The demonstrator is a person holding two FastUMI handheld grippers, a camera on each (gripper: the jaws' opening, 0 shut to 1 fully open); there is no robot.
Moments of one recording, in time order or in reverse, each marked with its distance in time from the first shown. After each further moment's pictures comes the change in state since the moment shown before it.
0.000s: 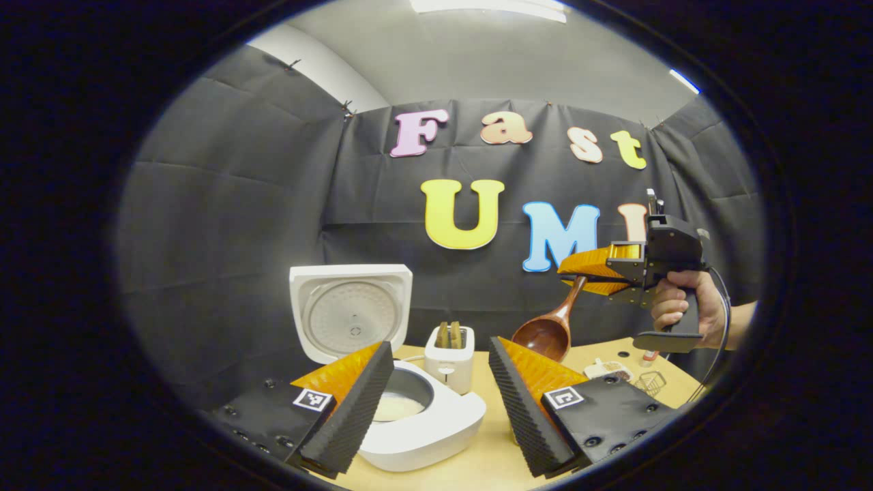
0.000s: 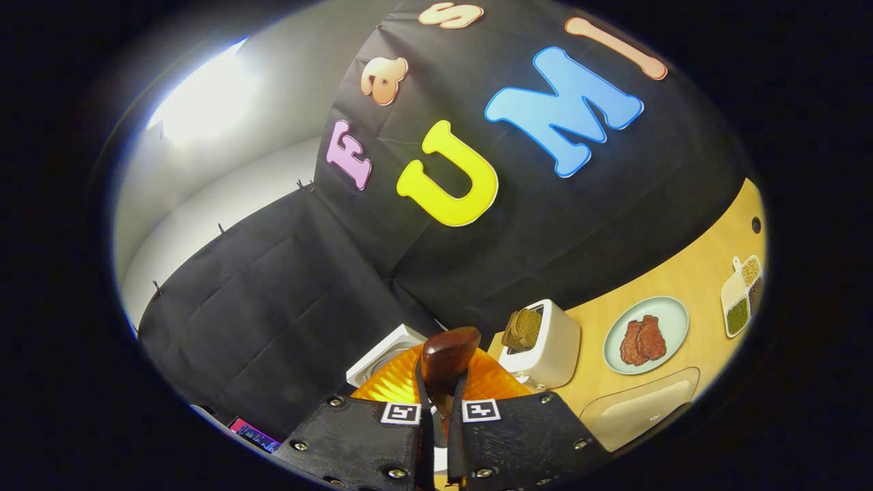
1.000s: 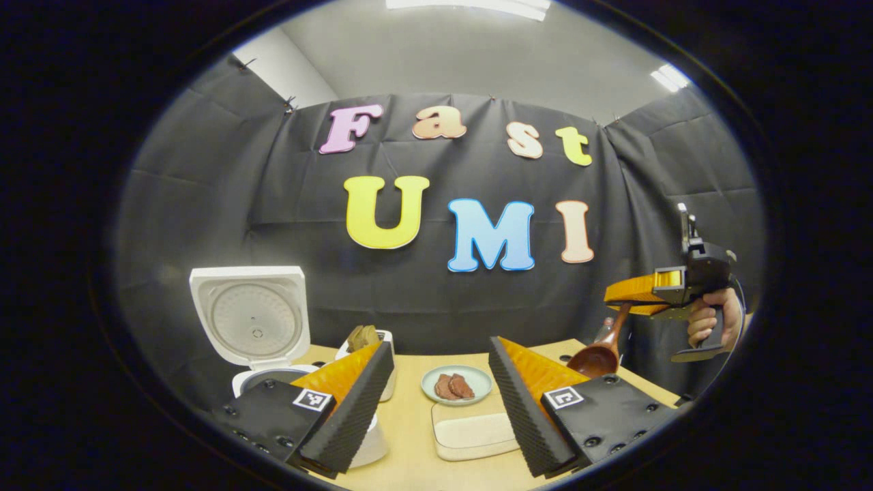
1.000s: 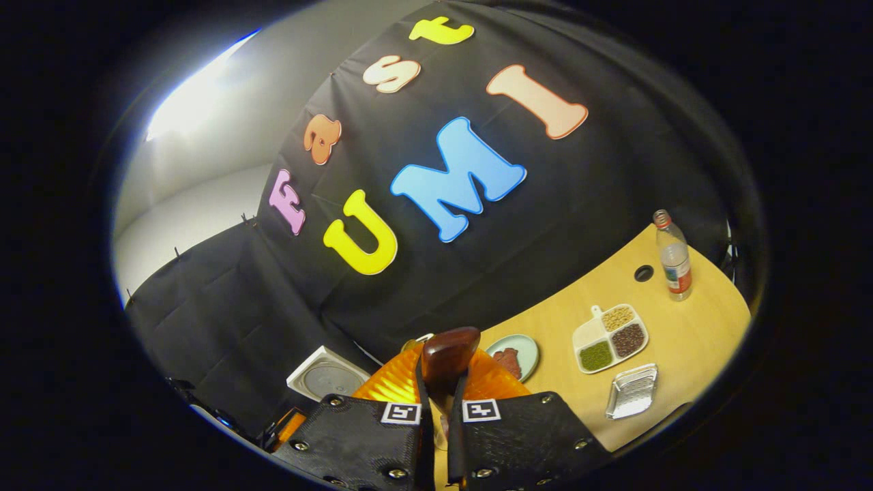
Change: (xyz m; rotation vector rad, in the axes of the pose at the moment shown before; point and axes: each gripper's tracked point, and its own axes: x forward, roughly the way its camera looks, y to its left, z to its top) left arm 0.026 -0.144 0.007 0.014 0.011 -0.217; right arm -0.200 -0.136 0.075 -0.022 -0.158 -0.327
